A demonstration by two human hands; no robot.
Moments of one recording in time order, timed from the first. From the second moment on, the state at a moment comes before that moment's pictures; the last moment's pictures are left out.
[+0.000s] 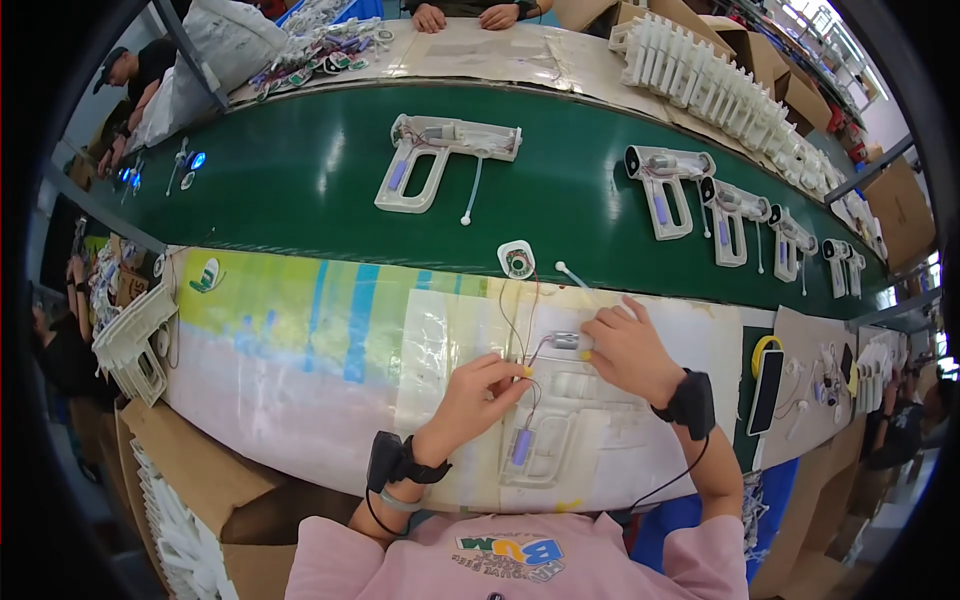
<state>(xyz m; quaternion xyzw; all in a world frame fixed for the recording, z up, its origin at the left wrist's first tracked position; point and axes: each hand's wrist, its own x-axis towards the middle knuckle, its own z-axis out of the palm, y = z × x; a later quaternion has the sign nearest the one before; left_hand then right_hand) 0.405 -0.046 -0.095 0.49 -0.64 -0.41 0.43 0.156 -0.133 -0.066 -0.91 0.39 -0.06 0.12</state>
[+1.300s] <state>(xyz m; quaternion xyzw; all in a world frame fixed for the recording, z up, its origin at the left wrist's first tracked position) 0.405 -0.033 -0.118 0.53 -0.60 -0.44 0.41 0.259 -0.289 -0.122 -0.77 0.57 -0.04 0.30</state>
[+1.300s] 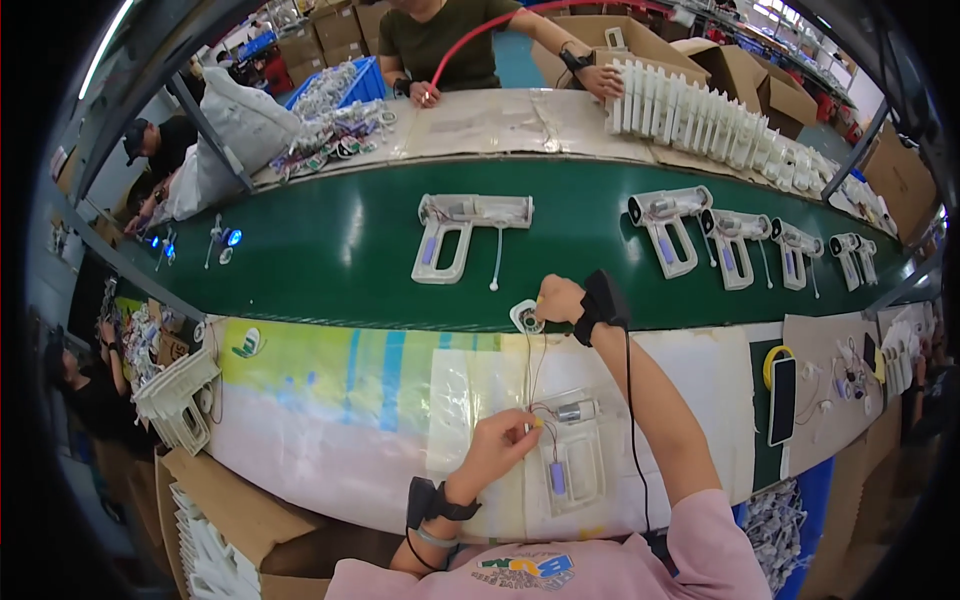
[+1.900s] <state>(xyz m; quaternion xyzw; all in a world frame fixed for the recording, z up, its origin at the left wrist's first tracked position) 0.457 -0.092 -0.125 0.53 -0.46 -0.45 0.56 0.279 -0.241 -0.089 -0.85 0.41 -0.20 0.24</state>
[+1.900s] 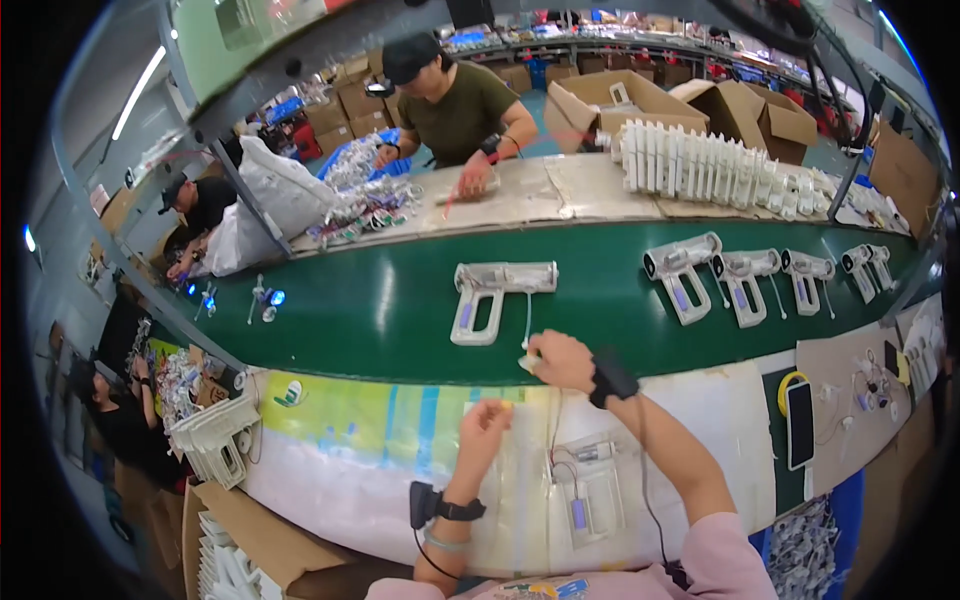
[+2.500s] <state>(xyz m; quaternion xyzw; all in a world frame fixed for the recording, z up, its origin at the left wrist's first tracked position) 0.329 -0.061 -0.020 0.15 -0.89 -0.43 0.10 0.112 0.066 -0.062 -0.54 0.52 -0.38 0.54</state>
